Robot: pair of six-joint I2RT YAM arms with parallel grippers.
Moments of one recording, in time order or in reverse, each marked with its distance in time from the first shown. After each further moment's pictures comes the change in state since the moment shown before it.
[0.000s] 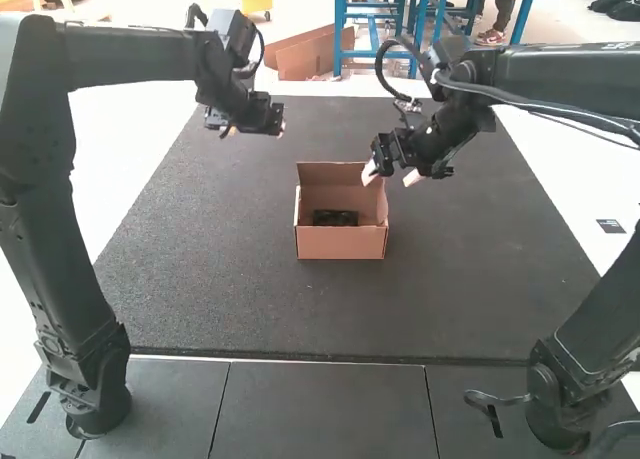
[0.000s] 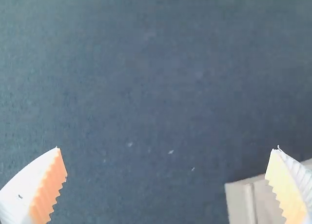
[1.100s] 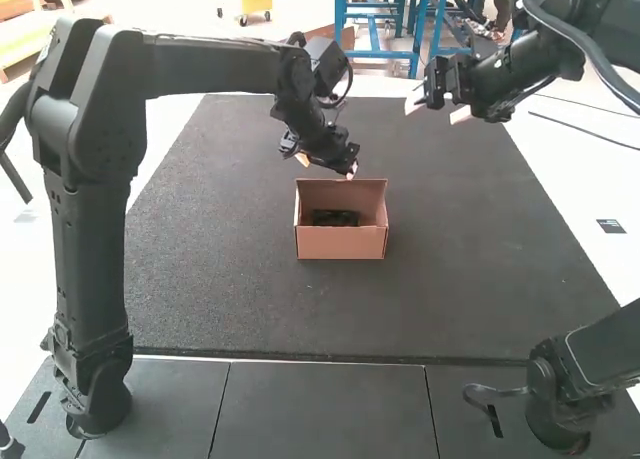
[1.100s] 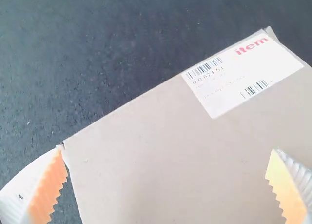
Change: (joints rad) left arm -0.273 0.203 0.169 -0.205 0.057 0.047; right arm -0.174 -0.197 0.141 -0.110 -0.042 0.033
